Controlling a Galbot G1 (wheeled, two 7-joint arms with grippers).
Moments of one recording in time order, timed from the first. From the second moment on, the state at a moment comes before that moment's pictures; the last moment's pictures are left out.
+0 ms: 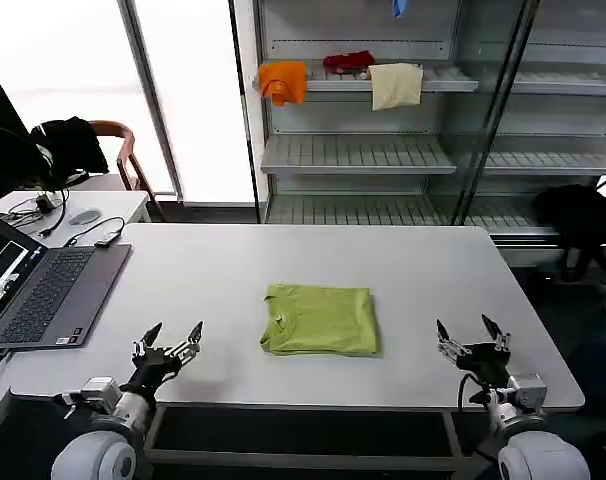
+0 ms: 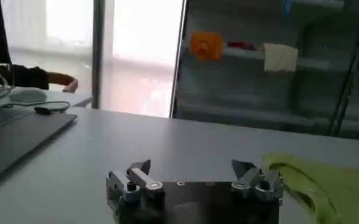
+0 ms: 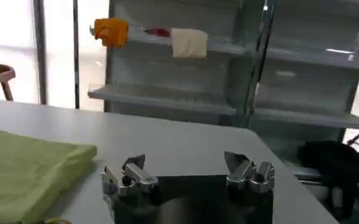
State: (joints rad) left arm 1.37 -1.31 -0.67 -2.02 -0.42 0.37 0.06; right arm -1.41 1.26 0.70 2.12 0.22 -0.40 -0.02
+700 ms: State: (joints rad) left arm 1.35 -1.29 -0.70 -1.99 -0.47 0.39 0.08; right arm -1.42 1.26 0.70 2.14 0.19 -0.45 -0.04
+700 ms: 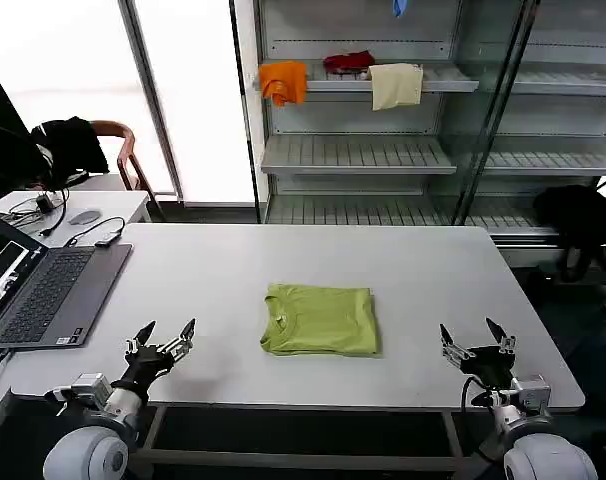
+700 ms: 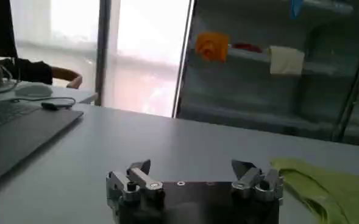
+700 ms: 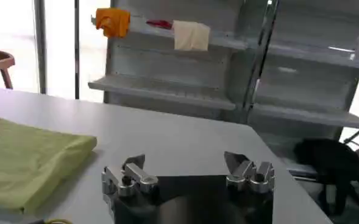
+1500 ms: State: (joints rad) left arm 1.45 -1.24 -0.70 -1.99 -0.51 0.20 0.11; right arm -1.52 1.30 0.63 2.21 0.16 -0.34 -0.08
